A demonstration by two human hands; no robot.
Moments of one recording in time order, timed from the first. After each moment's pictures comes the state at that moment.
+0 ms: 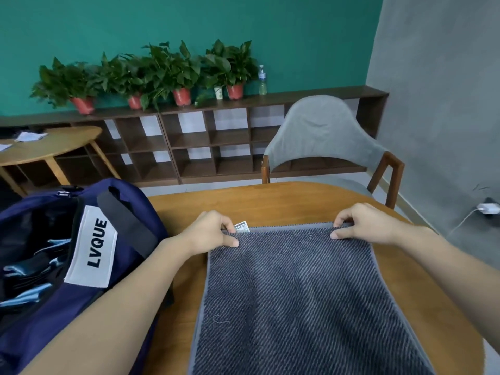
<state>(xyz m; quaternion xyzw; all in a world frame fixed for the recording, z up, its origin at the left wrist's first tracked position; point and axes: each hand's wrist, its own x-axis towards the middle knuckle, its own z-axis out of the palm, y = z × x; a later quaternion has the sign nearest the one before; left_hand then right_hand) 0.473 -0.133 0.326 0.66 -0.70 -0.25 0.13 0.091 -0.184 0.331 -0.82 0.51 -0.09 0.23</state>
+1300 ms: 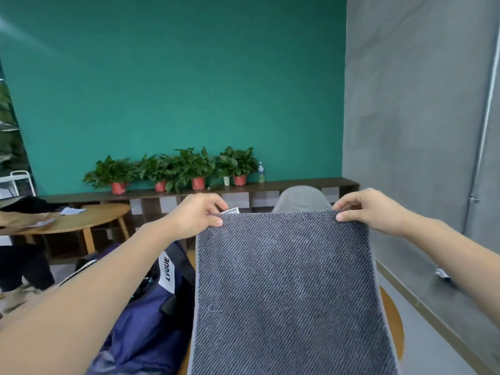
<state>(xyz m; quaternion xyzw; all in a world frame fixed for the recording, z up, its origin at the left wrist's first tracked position) 0.460 0.066 0.573 0.60 -0.75 -0.09 0.28 0.058 0.029 0.565 -0.81 0.48 -0.31 0.13</state>
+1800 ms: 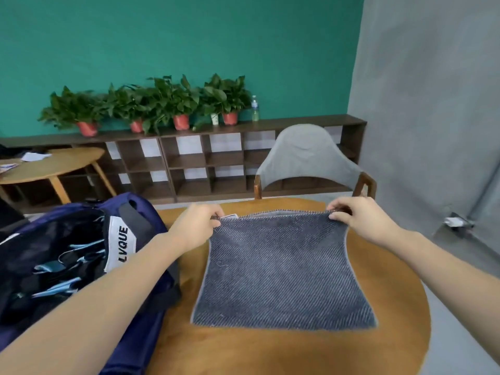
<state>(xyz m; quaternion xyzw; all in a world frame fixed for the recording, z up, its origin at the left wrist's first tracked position) 0.472 -0.086 0.394 0.64 -0.75 -0.04 0.17 0.078 -0.115 0.395 -0.79 0.54 -0.25 0.10</state>
